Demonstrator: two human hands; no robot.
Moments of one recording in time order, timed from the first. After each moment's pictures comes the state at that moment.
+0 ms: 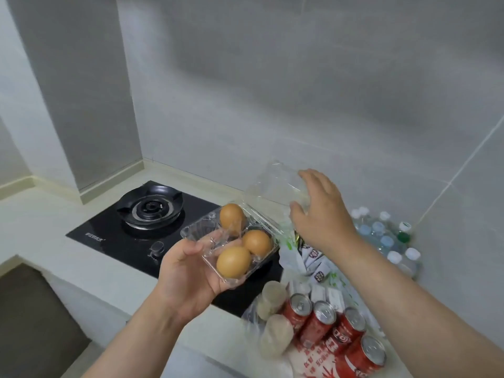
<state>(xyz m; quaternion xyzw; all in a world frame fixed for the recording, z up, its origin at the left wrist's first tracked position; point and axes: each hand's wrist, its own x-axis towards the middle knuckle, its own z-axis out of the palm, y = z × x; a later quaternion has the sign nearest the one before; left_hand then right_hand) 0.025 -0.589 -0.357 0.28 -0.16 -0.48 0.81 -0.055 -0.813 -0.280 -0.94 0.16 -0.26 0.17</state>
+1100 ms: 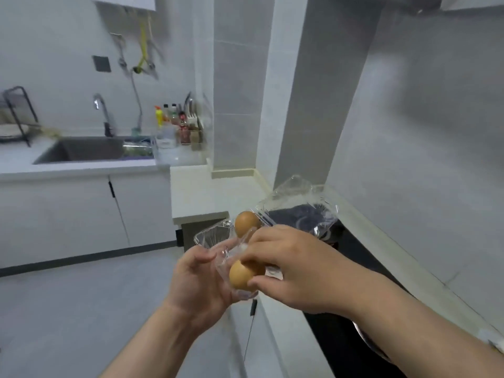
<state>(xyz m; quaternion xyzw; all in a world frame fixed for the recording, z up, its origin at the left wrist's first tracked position) -0.043 -0.451 -0.332 0.38 -0.01 -0.06 0.92 0.008 -0.623 -0.251 -0.83 -0.54 -0.02 0.15</state>
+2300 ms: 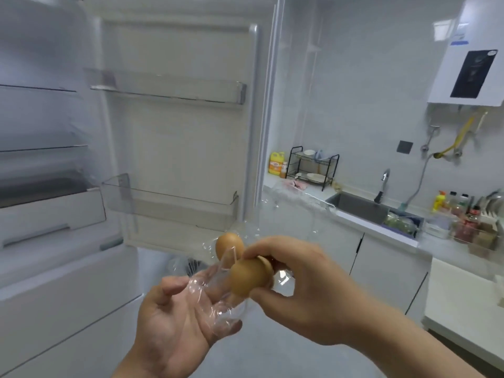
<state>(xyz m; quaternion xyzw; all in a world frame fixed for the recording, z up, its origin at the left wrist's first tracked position) -0.446 -0.317 -0.290 0.32 0.08 0.44 0.83 -0.247 -0.365 -0.190 -0.44 -0.83 0.12 0.32</state>
